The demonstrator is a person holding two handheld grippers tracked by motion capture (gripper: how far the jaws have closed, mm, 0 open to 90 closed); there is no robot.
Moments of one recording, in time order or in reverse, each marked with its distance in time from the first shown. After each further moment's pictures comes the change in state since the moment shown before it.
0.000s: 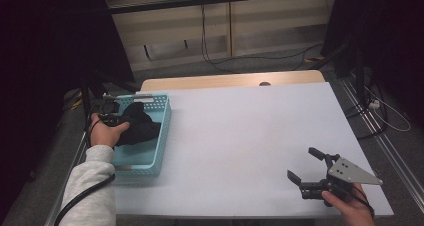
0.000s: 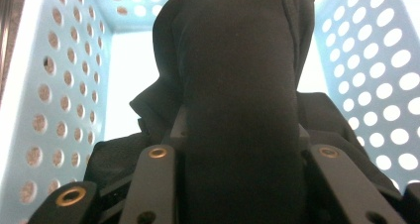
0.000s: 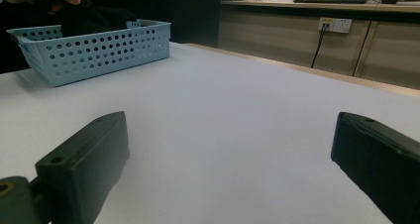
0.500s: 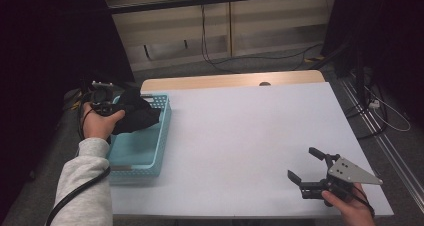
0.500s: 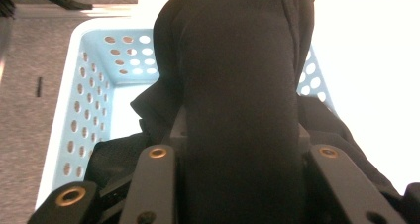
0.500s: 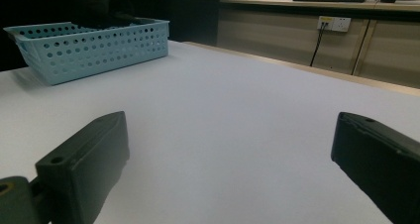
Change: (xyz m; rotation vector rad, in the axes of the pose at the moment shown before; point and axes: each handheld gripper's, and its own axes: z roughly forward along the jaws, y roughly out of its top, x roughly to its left) left arm -0.007 0.023 -0.036 -0.108 -0.051 -0.005; right arm -0.001 -0.001 0.000 0.007 -0.003 0.001
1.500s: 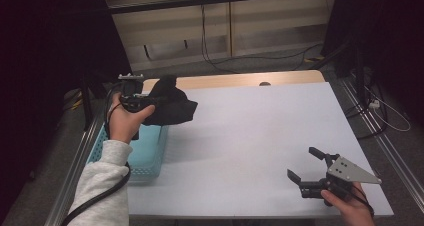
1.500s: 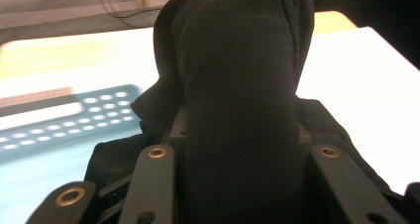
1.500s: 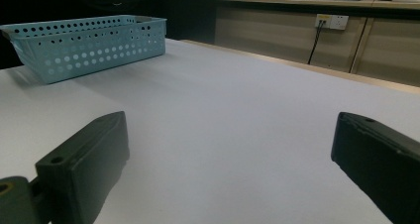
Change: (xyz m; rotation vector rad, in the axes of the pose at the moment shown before) left arm -0.105 0.008 -0.009 -0.133 -0.255 0.169; right arm 0.000 0.000 0.002 0.006 -0.010 0.003
